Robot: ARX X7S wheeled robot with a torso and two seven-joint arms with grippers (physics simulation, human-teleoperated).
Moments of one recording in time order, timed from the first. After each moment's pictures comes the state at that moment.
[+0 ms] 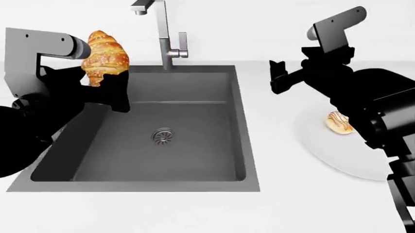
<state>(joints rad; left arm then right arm) -1.03 -0.89 0.45 0.29 -1.41 -0.80 -0.52 1.25 0.54 -0.63 0.40 0.63 0.65 -0.15</state>
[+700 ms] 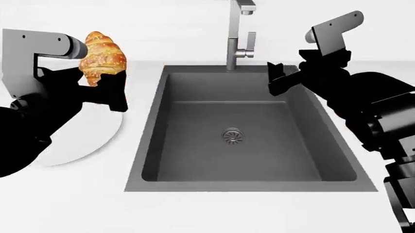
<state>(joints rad) -1.01 -0.89 0.45 0.28 -1.42 -0.79 -0.52 1.23 0.53 -0.62 0.41 0.64 0.63 -0.15</state>
